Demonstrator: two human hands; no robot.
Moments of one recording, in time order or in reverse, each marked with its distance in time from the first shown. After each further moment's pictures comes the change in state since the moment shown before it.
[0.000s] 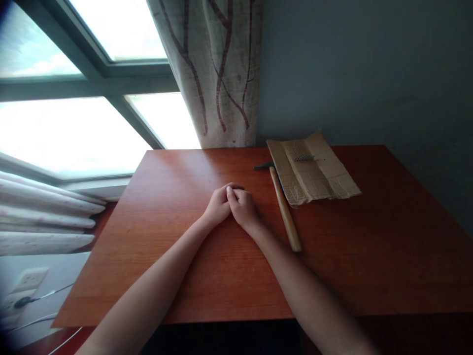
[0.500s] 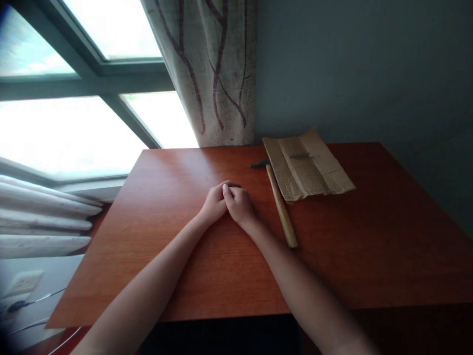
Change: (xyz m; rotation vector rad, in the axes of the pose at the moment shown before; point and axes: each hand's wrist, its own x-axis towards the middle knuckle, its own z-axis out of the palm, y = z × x) left_hand 0.000 -0.001 0.000 0.009 -0.001 0.001; right_hand 0.001 -0.005 -0.001 -0.024 0.020 -0.014
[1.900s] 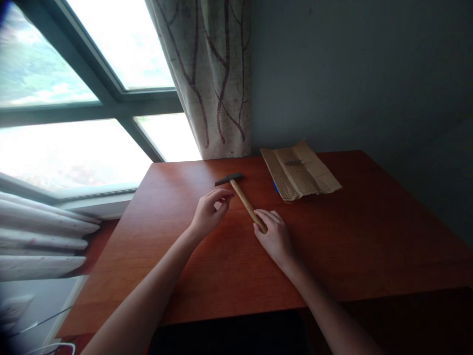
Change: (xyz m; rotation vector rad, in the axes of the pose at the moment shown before) left_hand -0.024 0.032 -0.033 0.165 0.099 0.211; right_hand -0.087 0.009 -0.075 -0.542 0.105 -0.271
